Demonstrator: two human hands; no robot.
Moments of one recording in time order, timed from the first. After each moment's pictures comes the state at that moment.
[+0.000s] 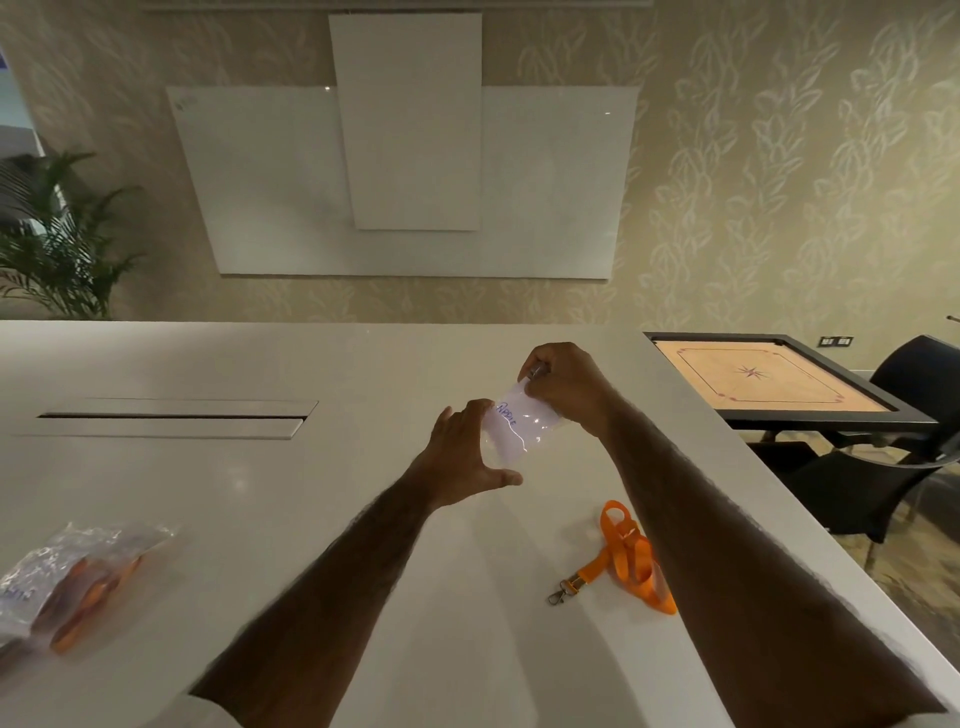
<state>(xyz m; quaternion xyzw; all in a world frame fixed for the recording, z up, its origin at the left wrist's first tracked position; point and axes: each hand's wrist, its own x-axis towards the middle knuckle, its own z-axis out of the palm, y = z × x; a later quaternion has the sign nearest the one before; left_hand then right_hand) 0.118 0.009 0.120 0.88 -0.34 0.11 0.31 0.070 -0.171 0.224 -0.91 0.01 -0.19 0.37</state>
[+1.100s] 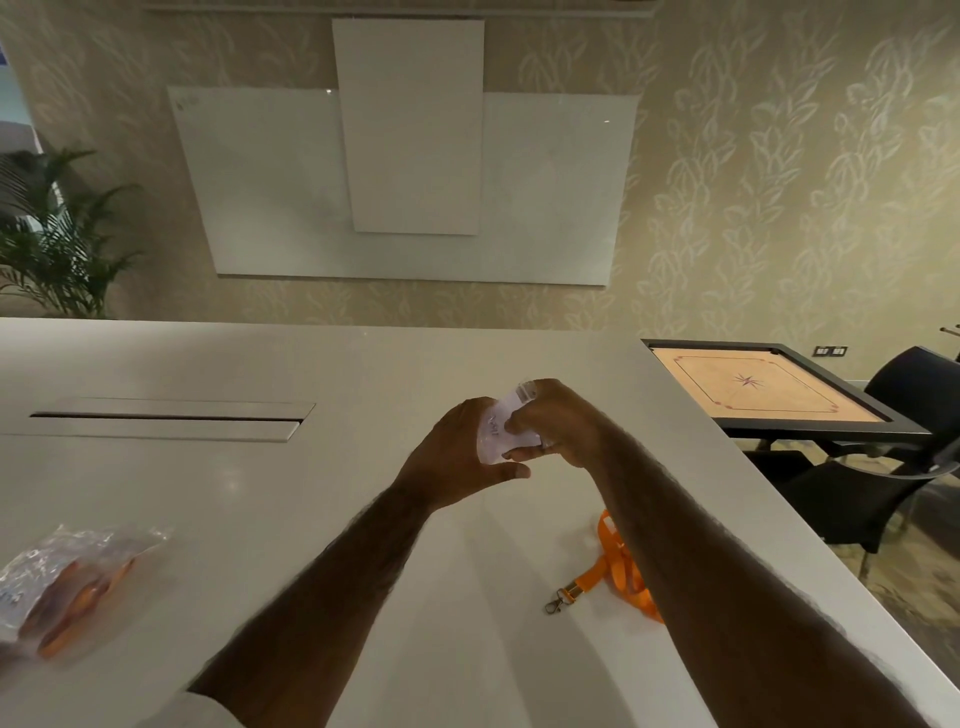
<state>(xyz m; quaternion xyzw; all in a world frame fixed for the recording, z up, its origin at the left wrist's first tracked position) 0.102 0.005 0.148 0.81 -0.44 0.14 0.35 0.067 -0.158 0.201 -0.79 0.06 0.00 0.61</state>
